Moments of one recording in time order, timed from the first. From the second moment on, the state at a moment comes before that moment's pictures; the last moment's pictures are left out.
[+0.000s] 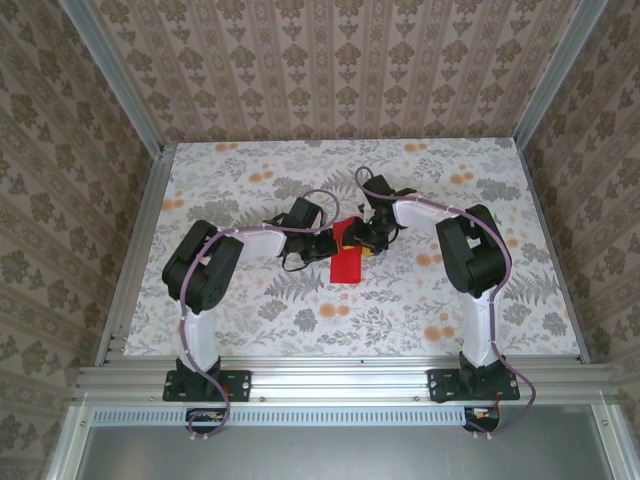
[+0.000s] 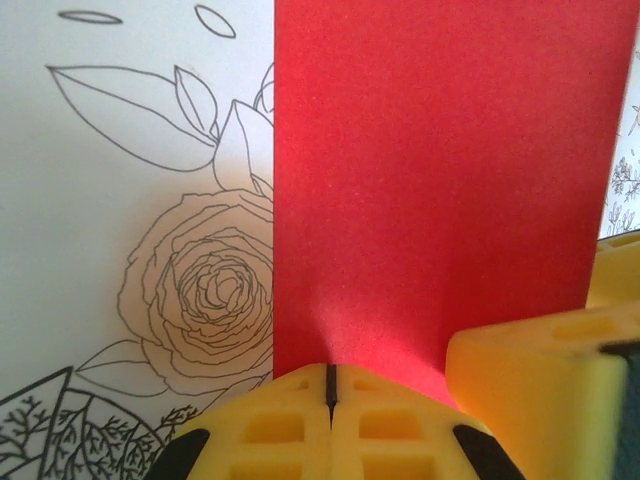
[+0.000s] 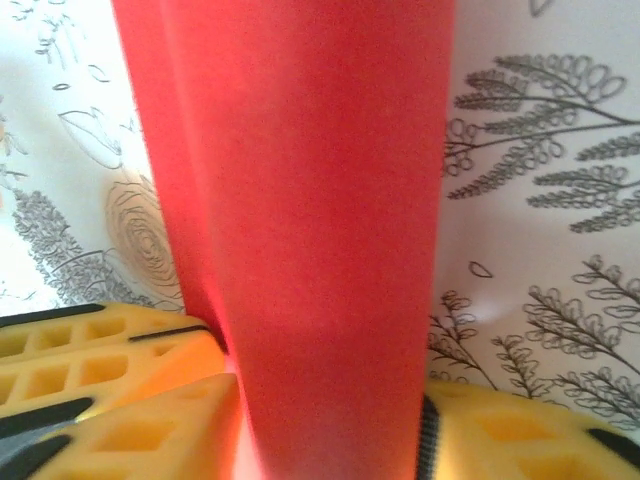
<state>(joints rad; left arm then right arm) -0.65 1.96 1.11 -0.12 0.38 -0.76 0.39 2.06 1.41 -0.64 -0.42 0.57</state>
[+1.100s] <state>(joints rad) -0.66 1.98 1.17 -0.21 0.34 -0.76 0.34 1.96 1.14 -0.32 -0.51 0.58</state>
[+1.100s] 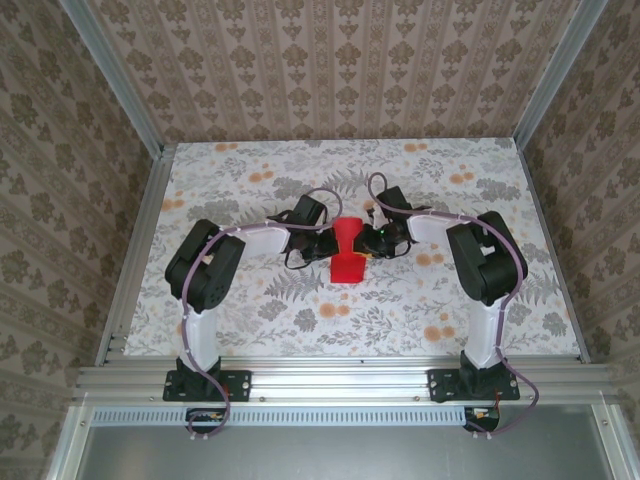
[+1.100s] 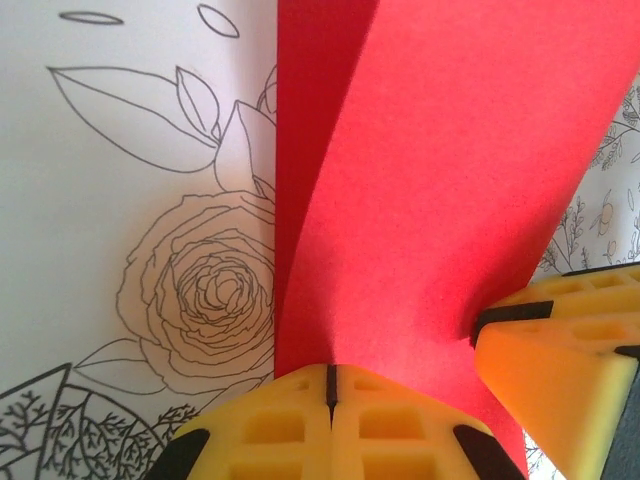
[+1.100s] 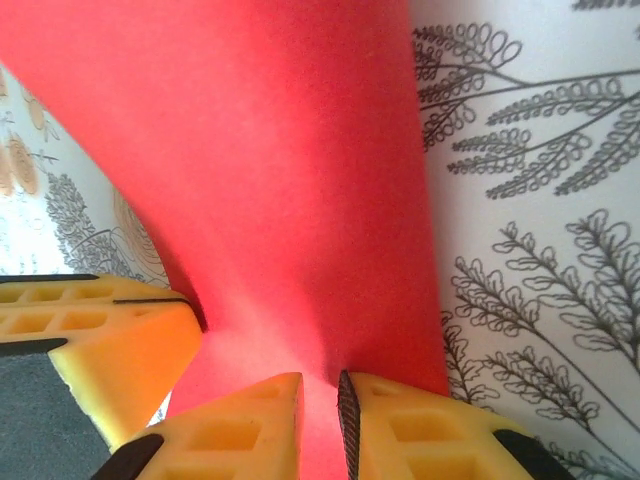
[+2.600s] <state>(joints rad) -0.67 1.98 1.18 -0.21 0.33 -0.76 0.41 1.77 0.84 -0.20 -0.64 0.66</state>
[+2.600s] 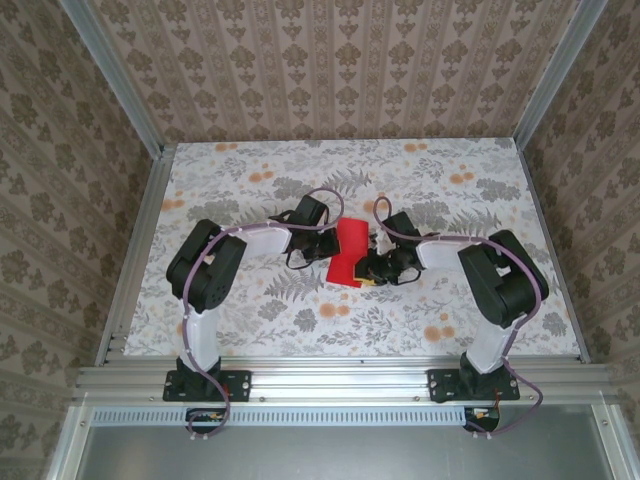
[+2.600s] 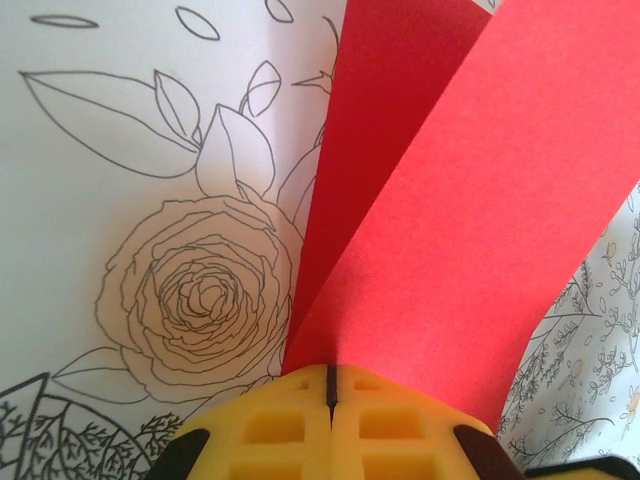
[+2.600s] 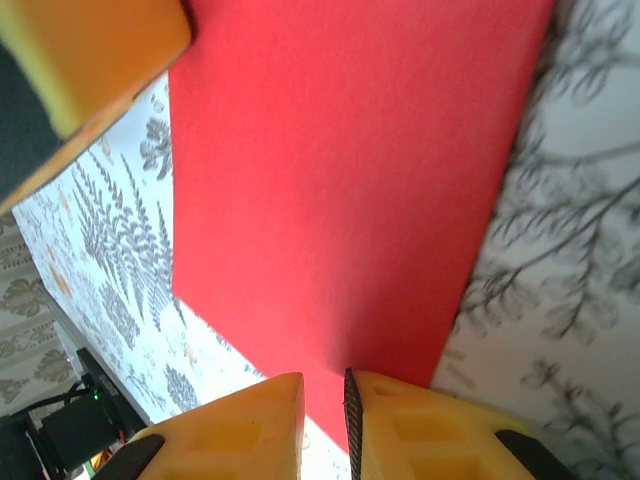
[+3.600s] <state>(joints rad) -0.67 1.98 1.18 -0.22 0.33 -0.75 0.33 1.97 1.11 -0.19 -0.53 0.69</state>
